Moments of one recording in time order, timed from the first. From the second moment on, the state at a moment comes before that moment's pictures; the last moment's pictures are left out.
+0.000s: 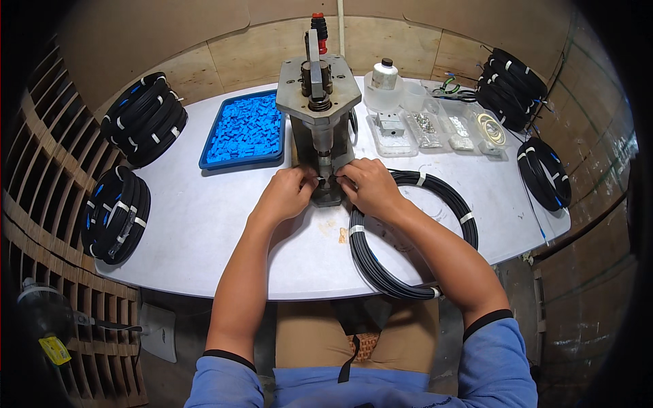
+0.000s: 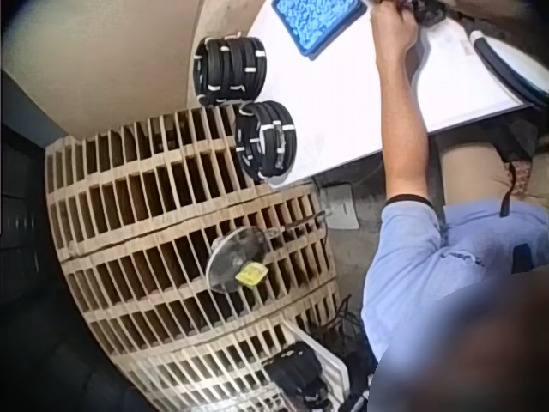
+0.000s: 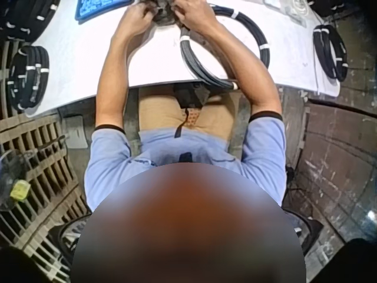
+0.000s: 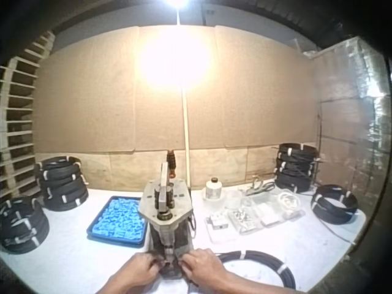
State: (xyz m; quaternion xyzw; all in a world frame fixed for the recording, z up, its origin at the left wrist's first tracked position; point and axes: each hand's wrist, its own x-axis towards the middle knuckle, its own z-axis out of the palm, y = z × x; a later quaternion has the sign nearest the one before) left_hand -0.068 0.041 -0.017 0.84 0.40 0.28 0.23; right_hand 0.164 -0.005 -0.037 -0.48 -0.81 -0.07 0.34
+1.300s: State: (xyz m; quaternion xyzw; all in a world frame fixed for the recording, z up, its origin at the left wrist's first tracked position) left_hand -0.070 0.041 -0.016 0.84 0.40 0.27 0.24; right_hand 0.161 -0.009 -0.033 -0.49 -0.80 -0.05 0.34
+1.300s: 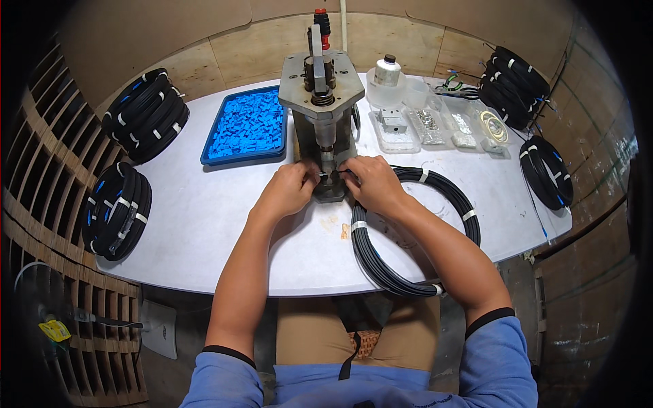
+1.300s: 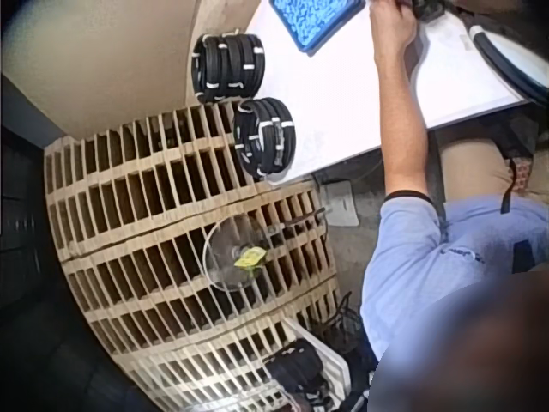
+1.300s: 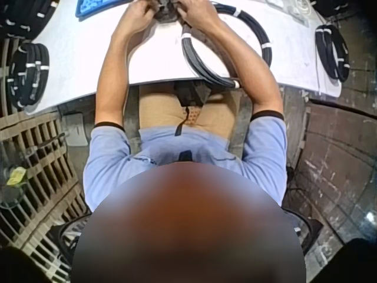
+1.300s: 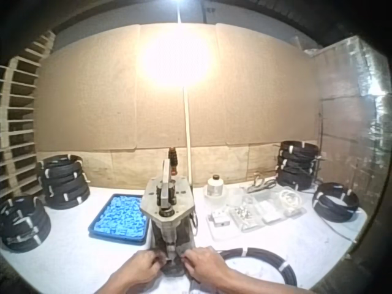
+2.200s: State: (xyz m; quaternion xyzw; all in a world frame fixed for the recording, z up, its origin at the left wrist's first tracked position) left_hand -0.069 0.040 -0.015 0.84 0.40 0.27 0.24; right_hand 0.164 -0.006 -0.034 -0.48 -0.81 -0.05 0.34
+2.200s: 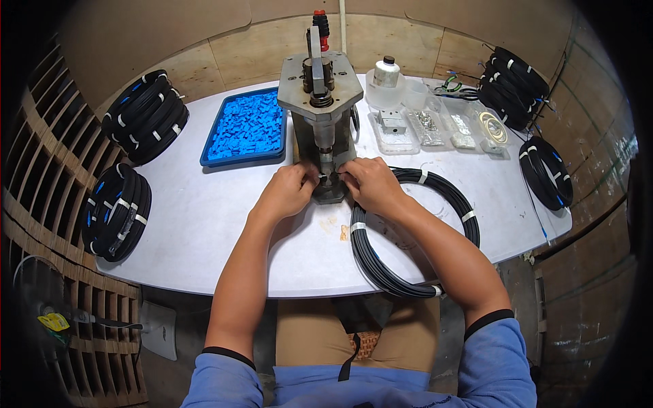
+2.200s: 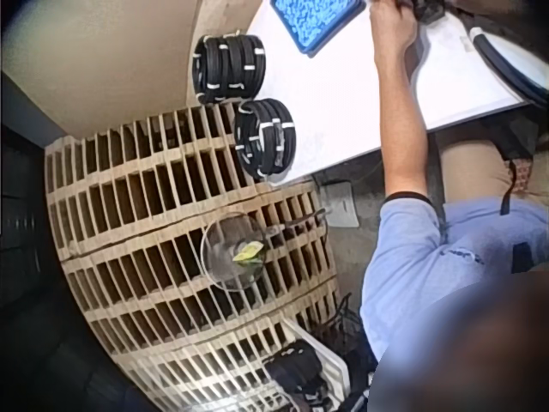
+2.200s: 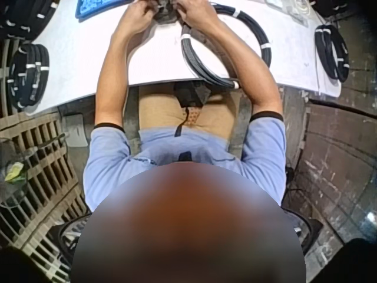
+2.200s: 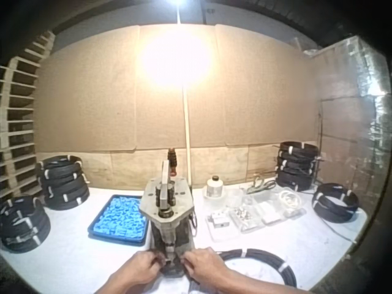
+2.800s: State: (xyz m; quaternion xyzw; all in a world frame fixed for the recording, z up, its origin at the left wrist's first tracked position) left_hand -0.069 0.039 -0.013 0.84 0.41 0.27 0.23; right_hand 0.163 -0.008 -0.032 -0.49 -0.80 -0.03 0.33
